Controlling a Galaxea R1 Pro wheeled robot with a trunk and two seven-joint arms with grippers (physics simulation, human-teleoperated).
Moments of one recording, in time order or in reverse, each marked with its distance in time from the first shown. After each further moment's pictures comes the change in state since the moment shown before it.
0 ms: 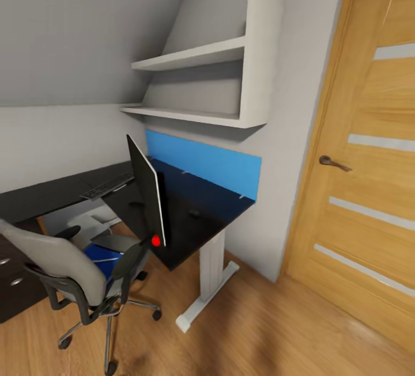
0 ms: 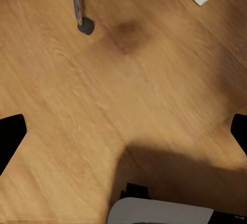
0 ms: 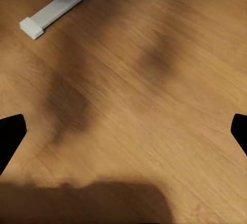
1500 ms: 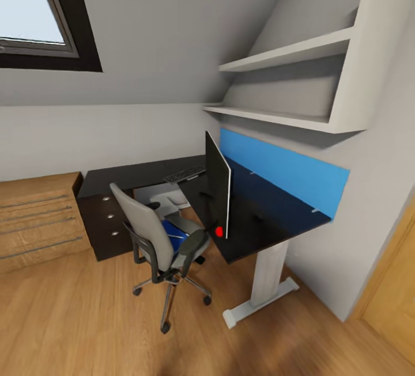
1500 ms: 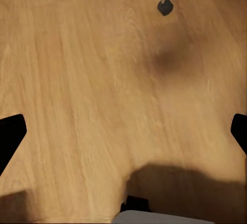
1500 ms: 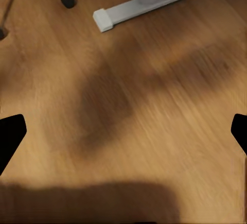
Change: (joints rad) left arm 0.000 0.000 -0.003 0.017 0.002 -0.070 -0.001; right arm 0.000 0.003 0.003 0.002 0.003 0.001 -0.027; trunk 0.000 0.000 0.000
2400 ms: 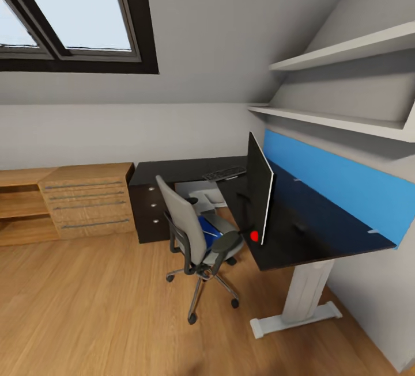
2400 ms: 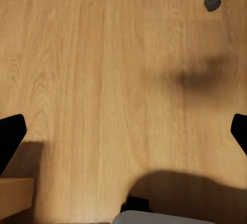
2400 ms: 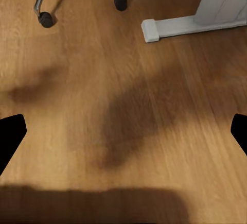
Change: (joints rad) left arm 0.000 0.000 0.002 0.000 0.001 0.000 0.000; right arm 0.000 -0.003 0.006 0.000 0.031 -0.001 0.001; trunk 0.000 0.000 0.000
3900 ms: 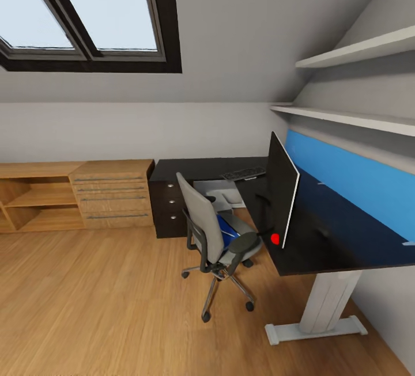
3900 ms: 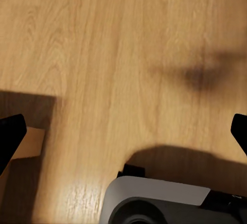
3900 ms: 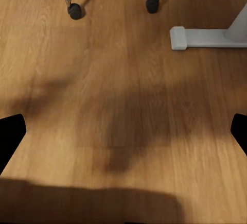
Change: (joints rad) left arm 0.000 -0.018 0.001 0.078 0.006 0.010 0.008; right arm -0.003 -0.014 0.005 0.015 0.064 -0.006 -0.002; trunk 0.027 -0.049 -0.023
